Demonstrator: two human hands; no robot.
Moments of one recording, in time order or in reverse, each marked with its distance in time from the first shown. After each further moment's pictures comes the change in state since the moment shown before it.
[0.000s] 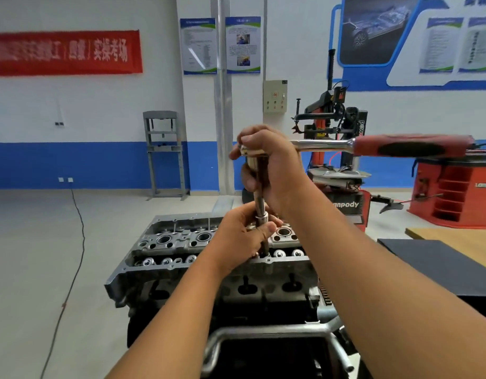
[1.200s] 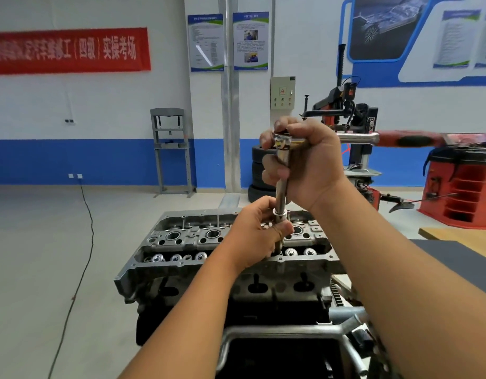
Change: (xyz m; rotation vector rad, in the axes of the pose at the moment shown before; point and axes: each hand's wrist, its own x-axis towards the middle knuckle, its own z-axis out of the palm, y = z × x) left_hand 0.004 0.002 0.004 -0.057 -0.025 -0.067; right_hand -0.002 -0.009 -0.019 0.246 -0.090 0.104
